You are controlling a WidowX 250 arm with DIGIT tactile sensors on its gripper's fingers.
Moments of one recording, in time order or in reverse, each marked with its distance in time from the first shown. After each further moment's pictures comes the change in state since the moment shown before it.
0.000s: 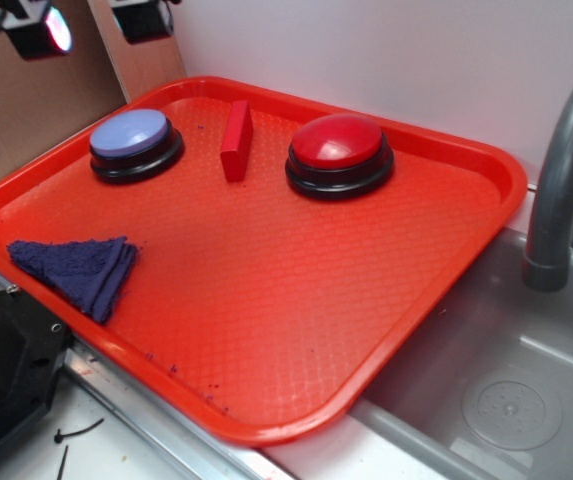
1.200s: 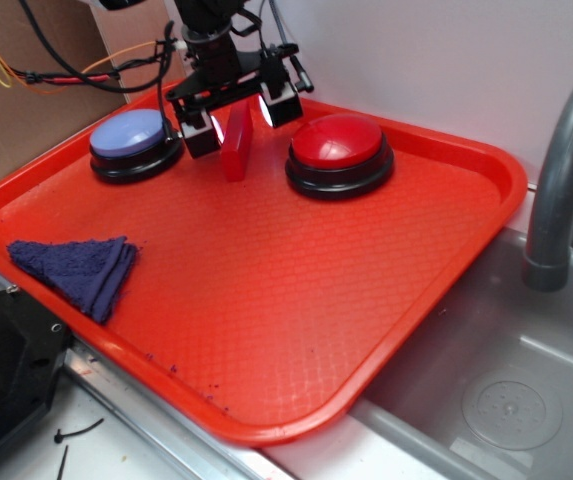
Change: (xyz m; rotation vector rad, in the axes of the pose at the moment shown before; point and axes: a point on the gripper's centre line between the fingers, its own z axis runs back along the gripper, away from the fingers) arm 0.034 -0.066 -0.140 -0.019 -0.005 0.217
